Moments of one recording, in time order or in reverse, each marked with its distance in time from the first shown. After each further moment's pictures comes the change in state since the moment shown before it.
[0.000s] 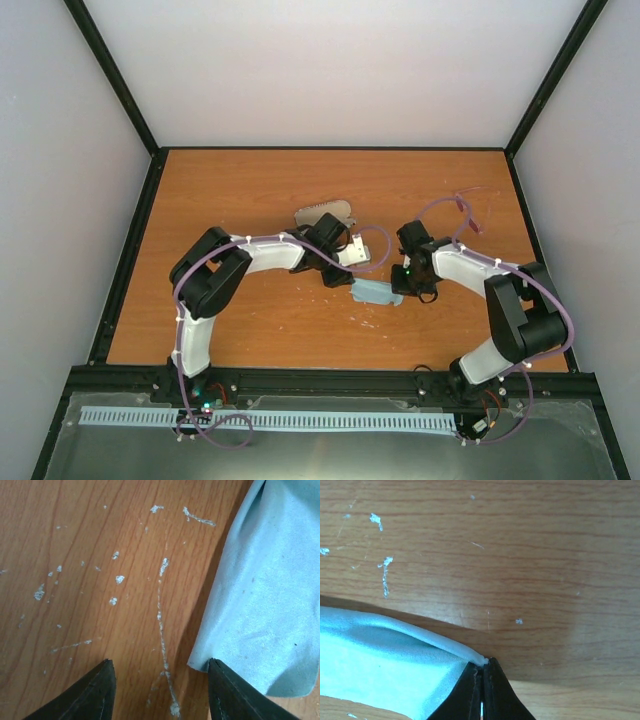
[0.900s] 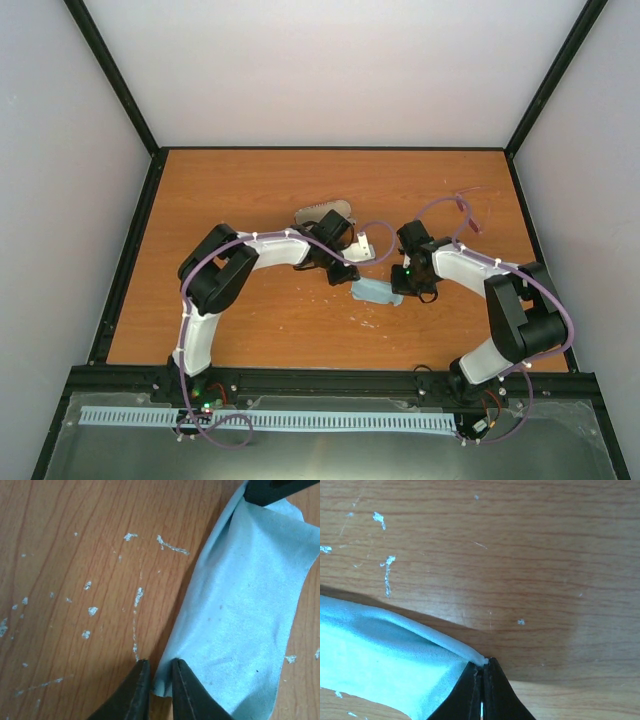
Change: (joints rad) left arm 0.003 0.059 0.084 -0.058 0.116 -0.019; right arm -0.001 0.002 0.002 0.000 -0.008 -0.018
